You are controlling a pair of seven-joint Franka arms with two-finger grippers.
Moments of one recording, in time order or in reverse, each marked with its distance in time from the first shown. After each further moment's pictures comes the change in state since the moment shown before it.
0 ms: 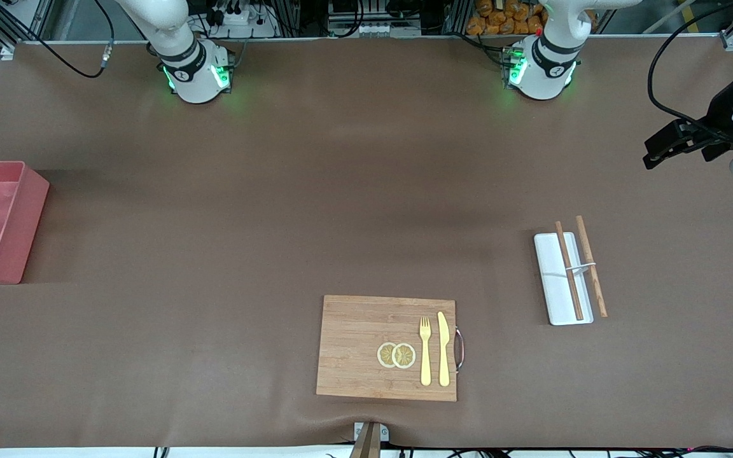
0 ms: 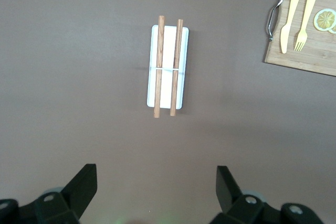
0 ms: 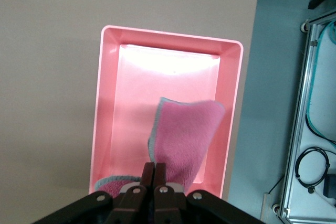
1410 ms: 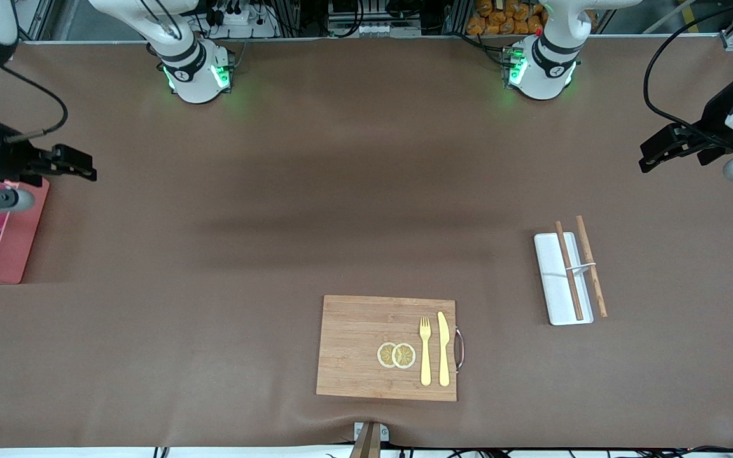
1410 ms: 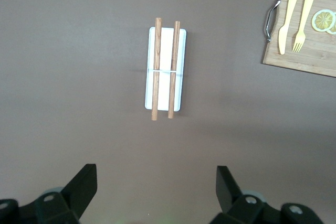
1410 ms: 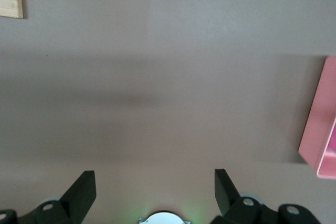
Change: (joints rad) left arm -0.003 0.007 -0.005 -0.006 0.000 0.018 0.000; right arm 0.789 -0.345 0.055 -0.084 -0.001 -0.468 0.939
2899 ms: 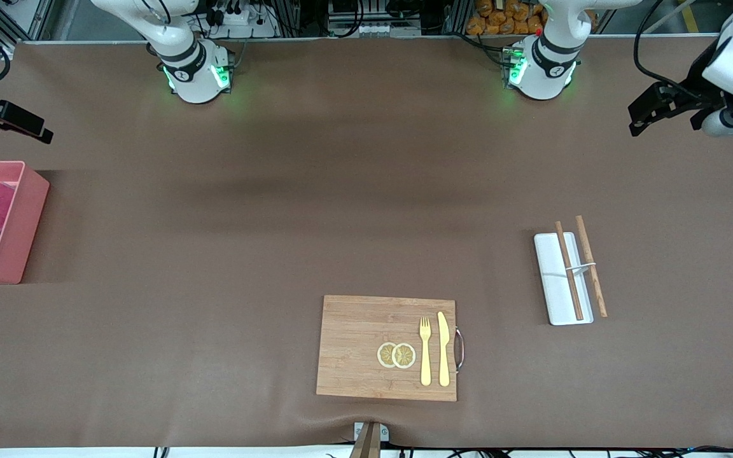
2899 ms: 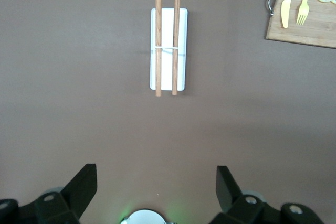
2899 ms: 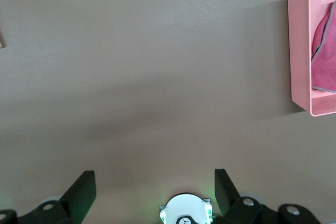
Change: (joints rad) left arm 0.001 -0.146 -0.049 -0.110 0.032 -0.045 0.006; right arm -0.093 -0.148 -0.016 -0.097 0.012 -0.032 0.124
